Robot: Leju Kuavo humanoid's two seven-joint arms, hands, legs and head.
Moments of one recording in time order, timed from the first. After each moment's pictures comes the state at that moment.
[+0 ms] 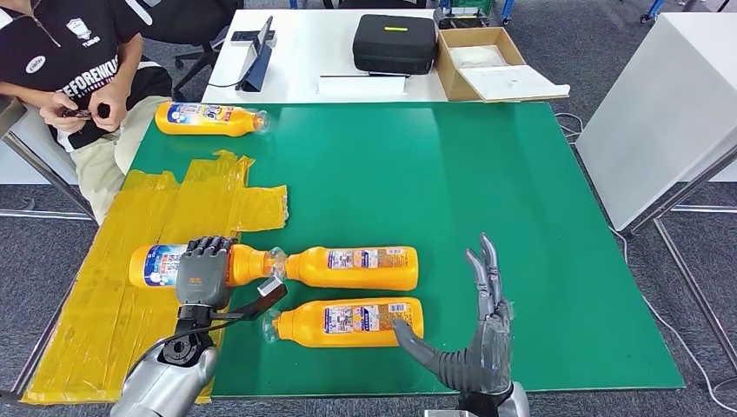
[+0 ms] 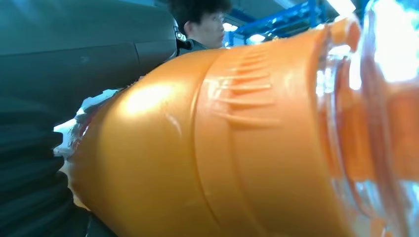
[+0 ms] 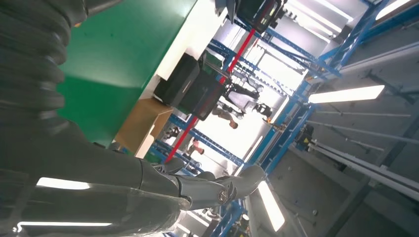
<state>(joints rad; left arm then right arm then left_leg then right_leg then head) -0.31 0.03 -0.08 -0.77 -1.57 0.70 0.15 0.09 -0.05 0.62 -1.67 0.65 -0.61 -0.49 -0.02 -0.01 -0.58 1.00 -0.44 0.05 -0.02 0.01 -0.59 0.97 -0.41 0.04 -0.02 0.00</state>
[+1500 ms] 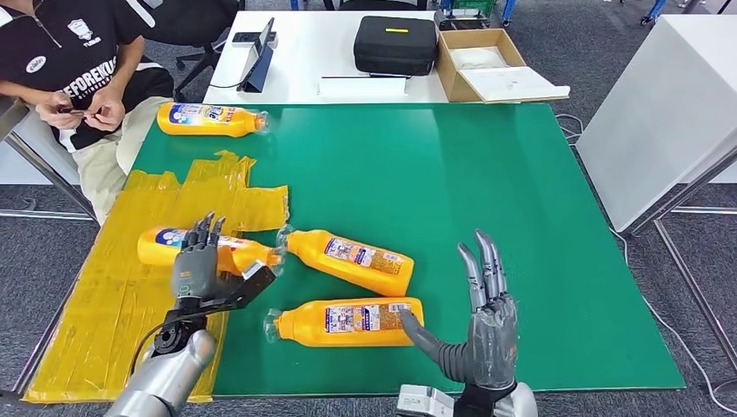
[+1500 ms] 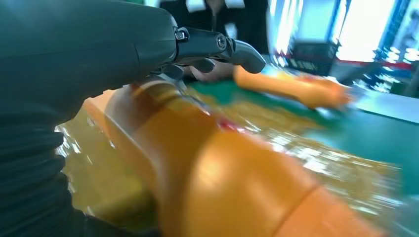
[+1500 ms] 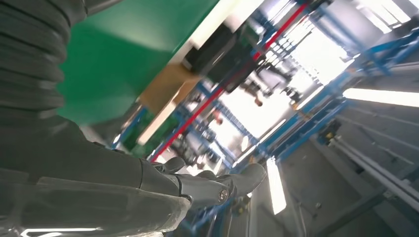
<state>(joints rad) -0.33 -0.03 0.06 -0.76 -1.20 0.54 -0.17 0.11 -0.03 0.54 -1.67 0.98 -0.62 -0.28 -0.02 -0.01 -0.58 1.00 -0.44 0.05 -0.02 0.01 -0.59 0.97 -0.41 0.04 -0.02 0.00</state>
